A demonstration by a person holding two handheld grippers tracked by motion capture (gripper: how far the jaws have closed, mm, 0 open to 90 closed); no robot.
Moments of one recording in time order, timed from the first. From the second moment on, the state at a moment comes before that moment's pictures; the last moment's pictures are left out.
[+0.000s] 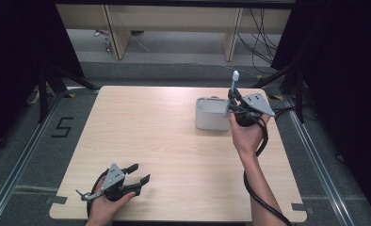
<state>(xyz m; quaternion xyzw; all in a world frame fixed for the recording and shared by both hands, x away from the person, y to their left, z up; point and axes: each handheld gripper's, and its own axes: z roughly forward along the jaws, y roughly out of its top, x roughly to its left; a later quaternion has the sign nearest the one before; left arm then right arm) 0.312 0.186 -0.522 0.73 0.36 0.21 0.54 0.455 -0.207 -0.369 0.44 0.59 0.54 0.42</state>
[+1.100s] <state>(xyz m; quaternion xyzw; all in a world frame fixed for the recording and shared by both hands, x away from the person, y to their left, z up) 0.312 0.186 -0.522 0.73 0.36 0.21 0.54 0.481 -0.213 -0.369 0.45 0.57 0.52 0.44</state>
